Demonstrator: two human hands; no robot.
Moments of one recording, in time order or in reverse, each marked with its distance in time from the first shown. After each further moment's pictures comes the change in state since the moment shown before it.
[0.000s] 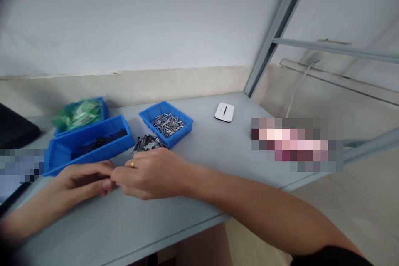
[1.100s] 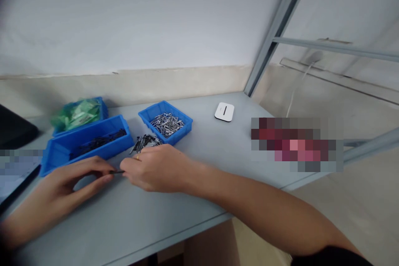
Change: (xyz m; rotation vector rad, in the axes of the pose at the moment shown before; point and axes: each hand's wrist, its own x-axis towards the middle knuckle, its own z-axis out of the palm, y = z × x) left_hand -0.006 0.018 -0.006 0.394 0.097 0.141; right_hand -0.002 0.003 -0.008 -0.009 -0.278 0.140
